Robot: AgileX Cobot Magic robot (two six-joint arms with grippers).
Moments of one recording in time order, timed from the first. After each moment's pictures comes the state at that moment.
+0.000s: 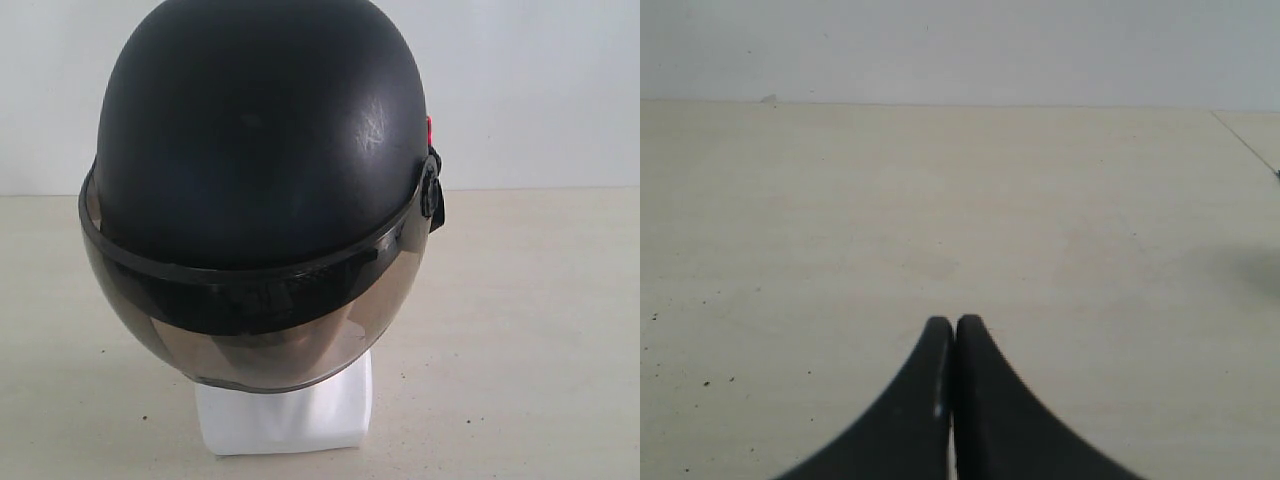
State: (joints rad) left arm 0.13 0.00 0.00 0.03 0.29 -0.01; right arm 0.14 0.01 0.00 0.00 0.34 -0.01
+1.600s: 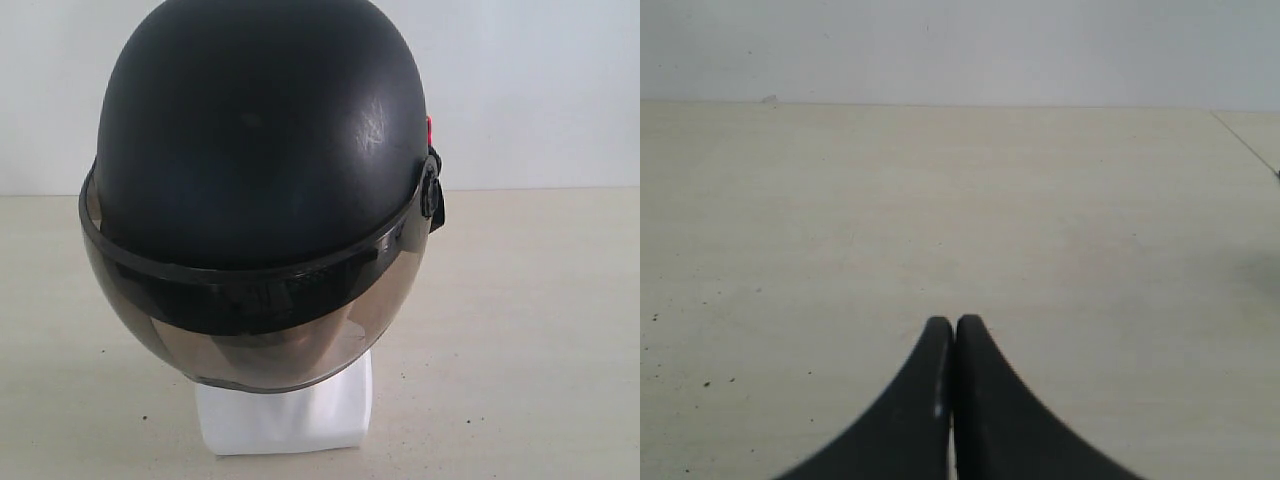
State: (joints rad) left arm 0.06 0.00 0.00 0.02 0.30 -0.01; right arm 0.14 0.01 0.00 0.00 0.34 -0.01
